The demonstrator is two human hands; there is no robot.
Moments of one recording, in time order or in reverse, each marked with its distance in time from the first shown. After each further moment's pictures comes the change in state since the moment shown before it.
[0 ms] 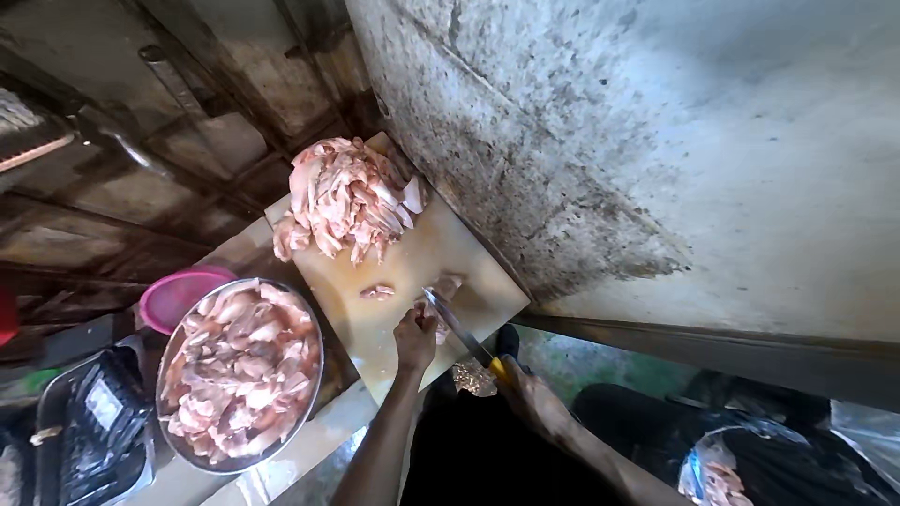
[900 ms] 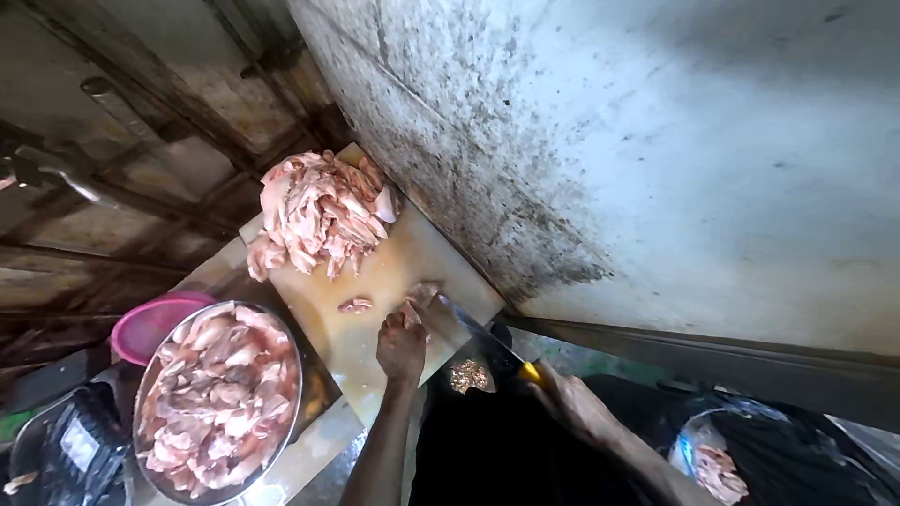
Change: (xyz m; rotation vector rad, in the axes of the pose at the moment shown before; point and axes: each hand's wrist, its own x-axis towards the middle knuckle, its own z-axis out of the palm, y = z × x) left_hand -0.008 0.033 0.018 0.431 0.143 -0.092; right_hand -0.036 0.076 -0.051 -0.042 0.127 -0.076
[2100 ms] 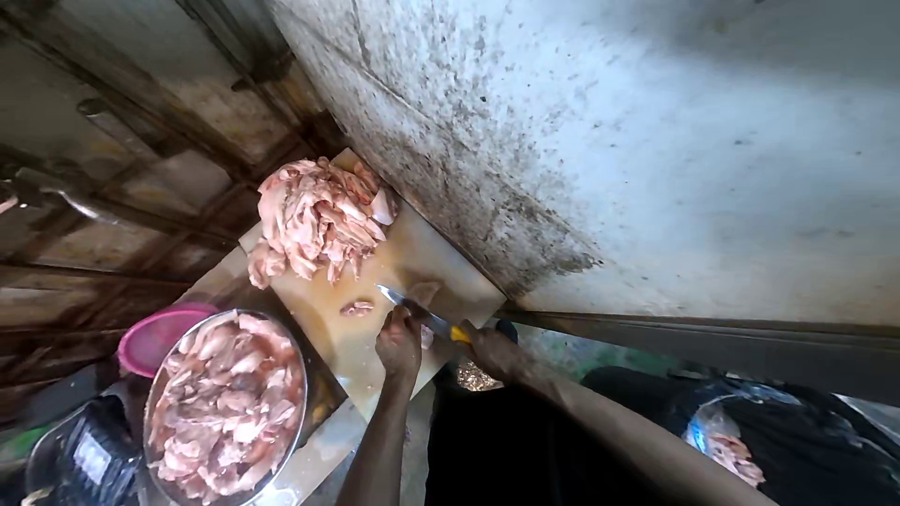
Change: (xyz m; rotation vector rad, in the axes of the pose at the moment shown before) left_hand 0.011 -0.012 0.006 -0.032 0.178 0.245; right_hand 0.110 -0.102 0.005 -0.044 -0.256 -0.040
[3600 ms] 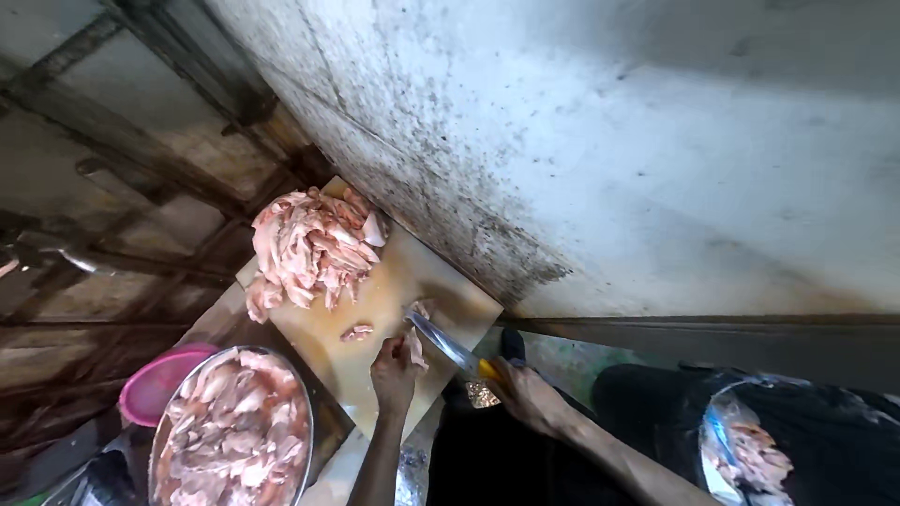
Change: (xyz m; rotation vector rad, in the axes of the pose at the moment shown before) left_hand -0.005 -0.046 0.009 -0.348 0.041 0.161; right_hand -0.068 0.020 0.028 0.235 0.160 0.059
